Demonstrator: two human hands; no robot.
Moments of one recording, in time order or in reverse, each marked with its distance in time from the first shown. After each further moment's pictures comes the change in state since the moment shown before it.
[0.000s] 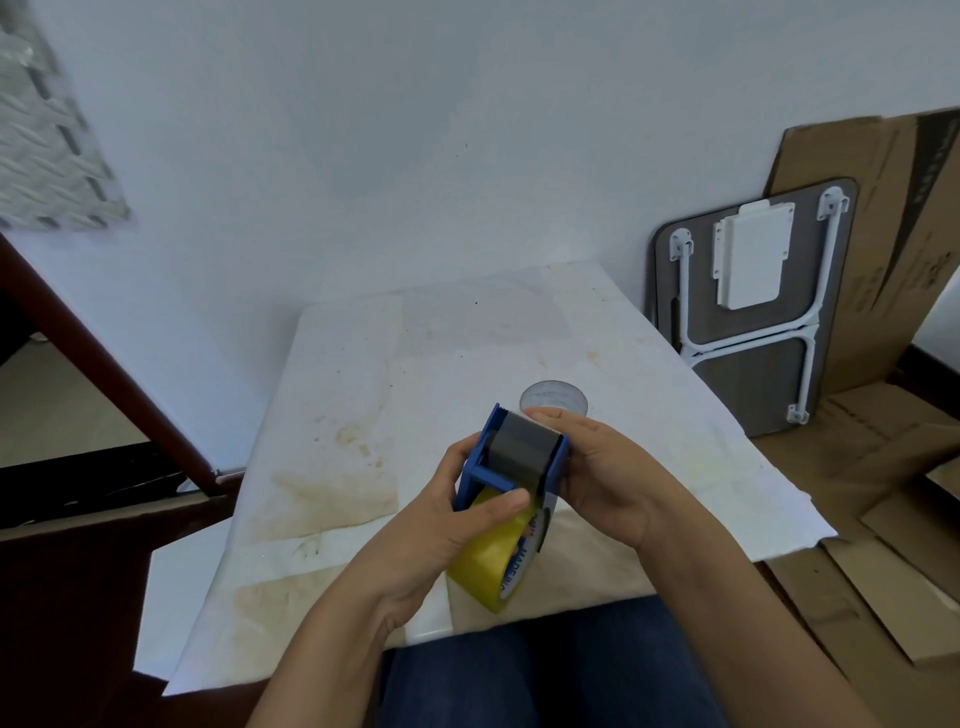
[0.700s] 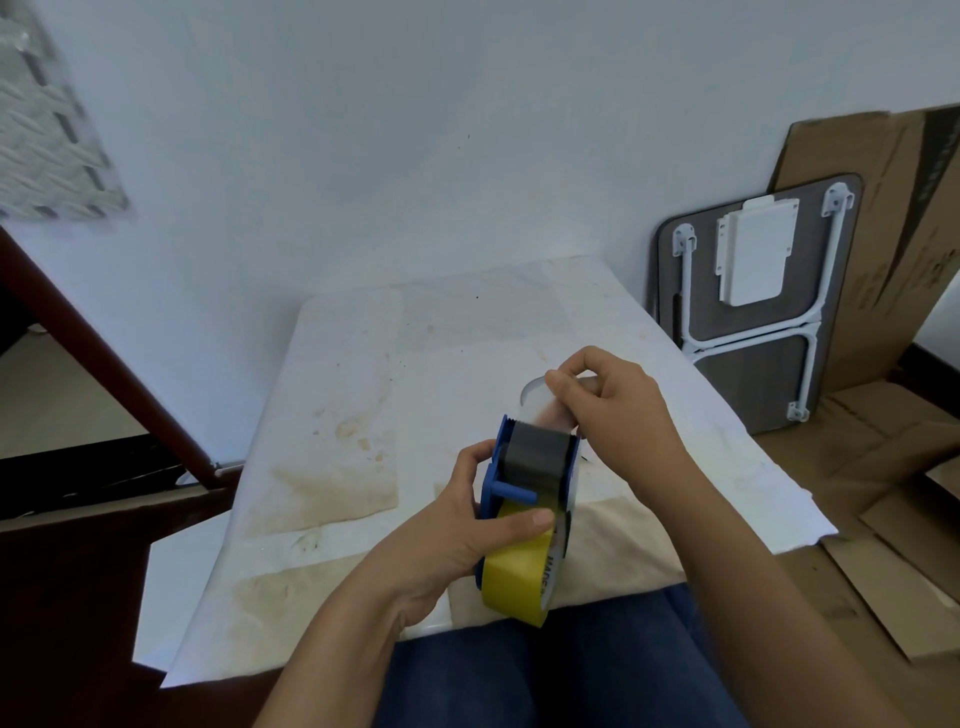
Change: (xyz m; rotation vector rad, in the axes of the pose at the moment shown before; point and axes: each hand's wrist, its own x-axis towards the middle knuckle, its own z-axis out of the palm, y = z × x) left_hand 0.007 -0.009 0.005 0.045 -0.066 -0.134; right_hand -0.009 -0.034 0.010 -0.865 0.323 -0.456
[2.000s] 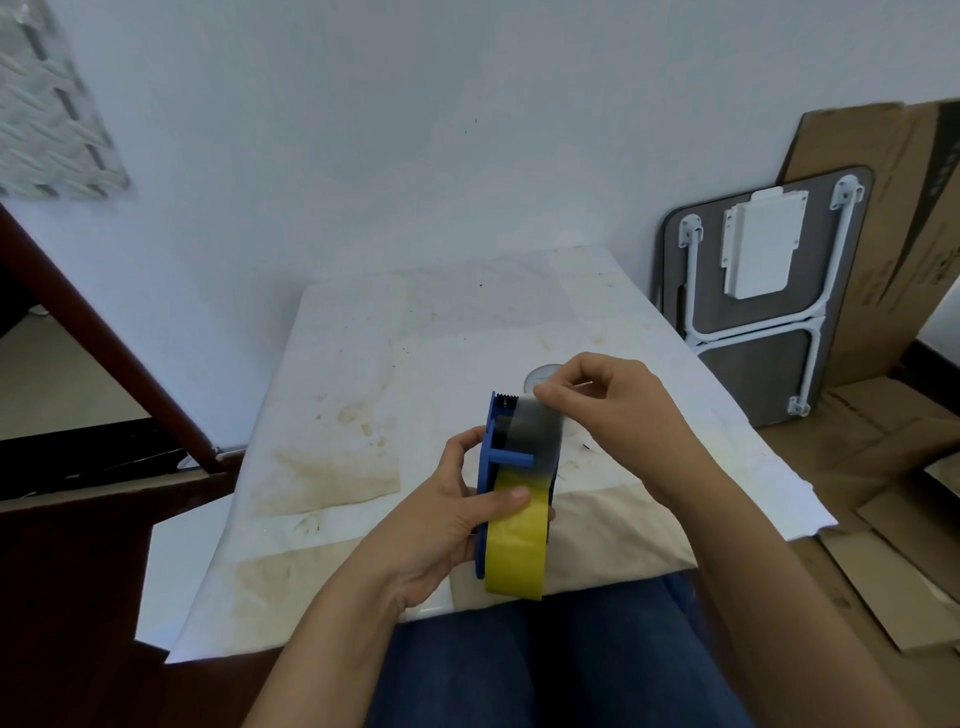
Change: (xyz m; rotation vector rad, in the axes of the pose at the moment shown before) left_hand -0.006 0.003 -0.002 -0.198 -0.002 0.014; right_hand -0.009 0.000 -0.005 0.011 -0.123 -0.021
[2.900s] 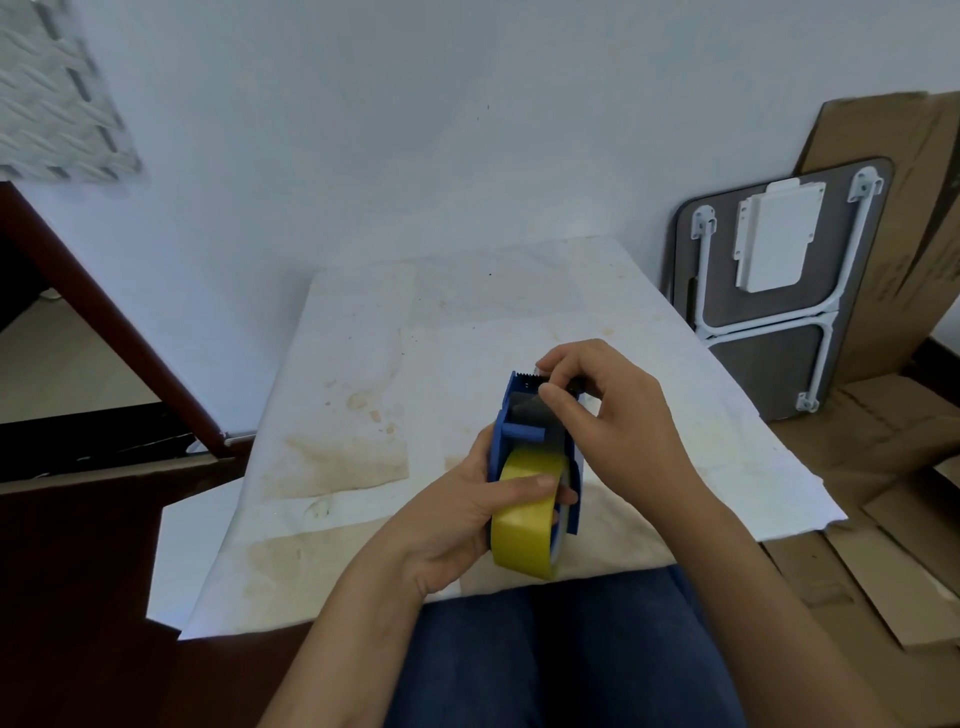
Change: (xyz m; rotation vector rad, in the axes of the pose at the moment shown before) left_hand -0.001 -0.002 0.008 -0.047 -0.097 0.023; right_hand -0.010 0.011 0.020 -0.117 0.136 -0.349
